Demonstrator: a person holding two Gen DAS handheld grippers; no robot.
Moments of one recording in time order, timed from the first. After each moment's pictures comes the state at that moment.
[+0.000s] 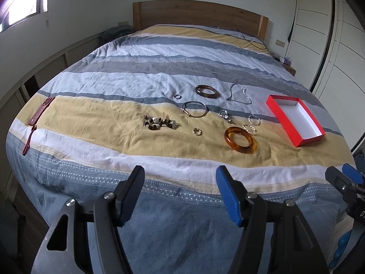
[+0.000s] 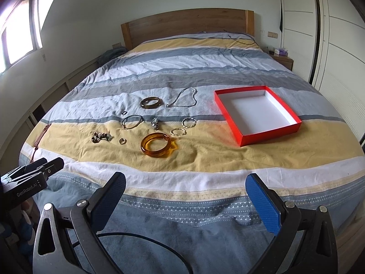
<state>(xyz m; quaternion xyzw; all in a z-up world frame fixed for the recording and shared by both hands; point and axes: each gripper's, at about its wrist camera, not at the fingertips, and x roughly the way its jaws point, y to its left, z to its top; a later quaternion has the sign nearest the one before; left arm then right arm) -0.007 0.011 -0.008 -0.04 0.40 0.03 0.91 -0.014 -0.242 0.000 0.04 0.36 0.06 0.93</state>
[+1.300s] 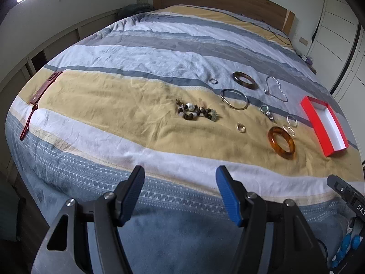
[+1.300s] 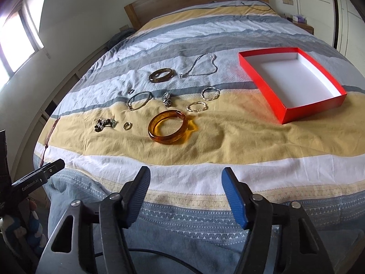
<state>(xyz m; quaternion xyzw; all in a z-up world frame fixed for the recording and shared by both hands) 0.046 0.078 -0.052 -0.08 0.46 0.08 0.88 0.059 -0.232 -0.061 0.10 0.44 0.13 0.88</state>
